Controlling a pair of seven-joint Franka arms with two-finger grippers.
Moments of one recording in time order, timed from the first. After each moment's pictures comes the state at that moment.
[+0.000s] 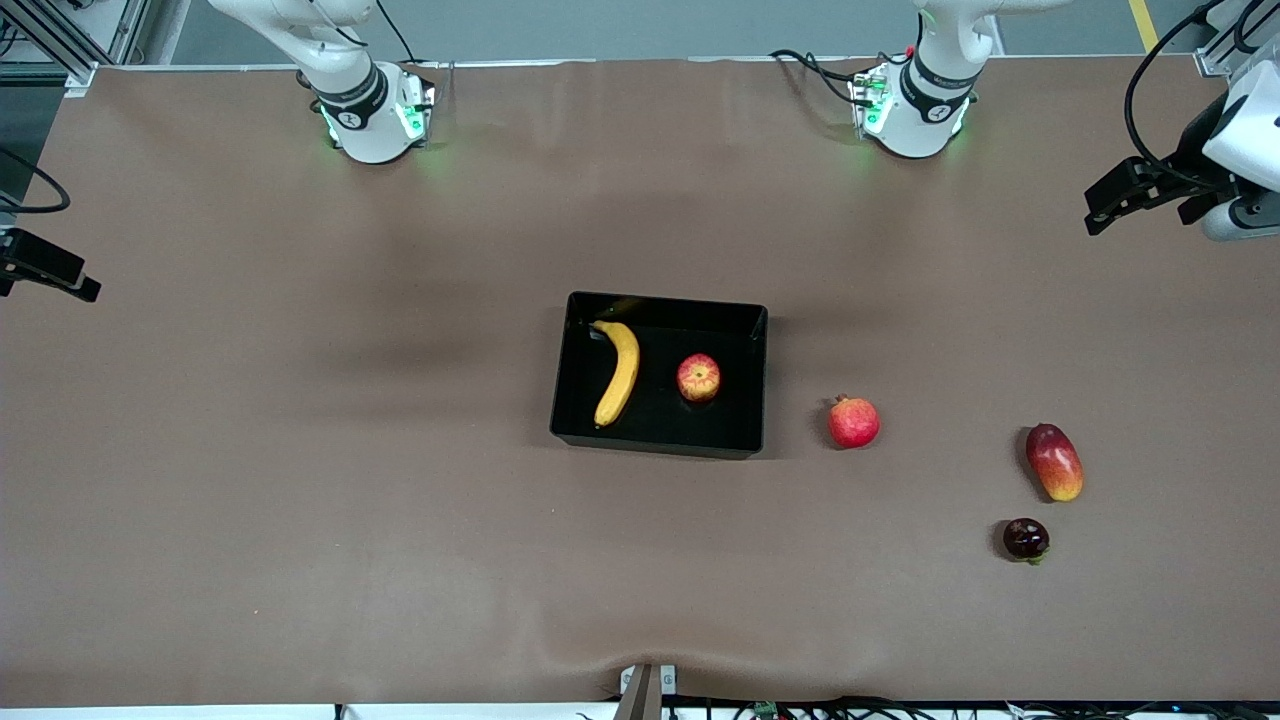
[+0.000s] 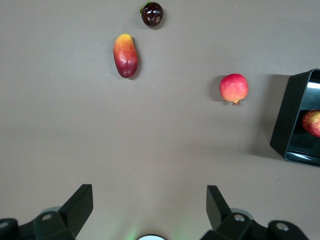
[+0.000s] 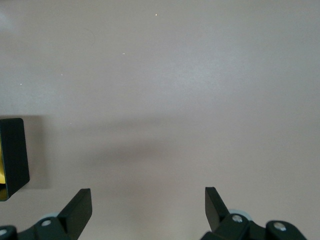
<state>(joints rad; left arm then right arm) 0.00 -0.12 -0.08 -1.67 0.05 1.53 -0.15 -0.12 0.09 -0.01 -1.43 0.04 1.51 -0.02</state>
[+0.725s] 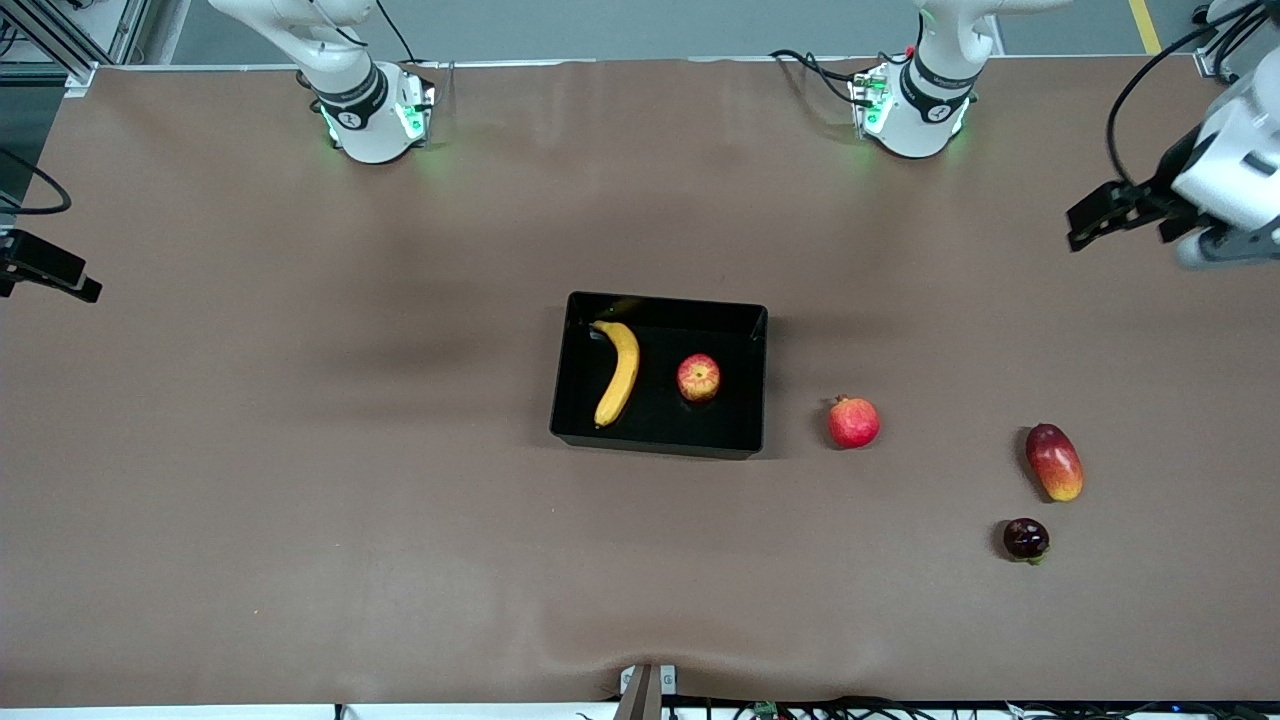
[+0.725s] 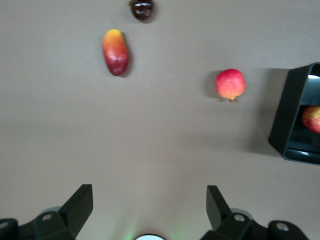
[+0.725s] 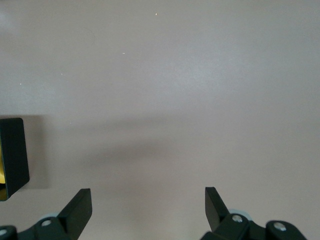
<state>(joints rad) -0.03 -0.04 -0.09 -1.66 0.03 1.55 -0.16 -0.12 0.09 -0.01 -1.43 0.04 1.51 -0.02</state>
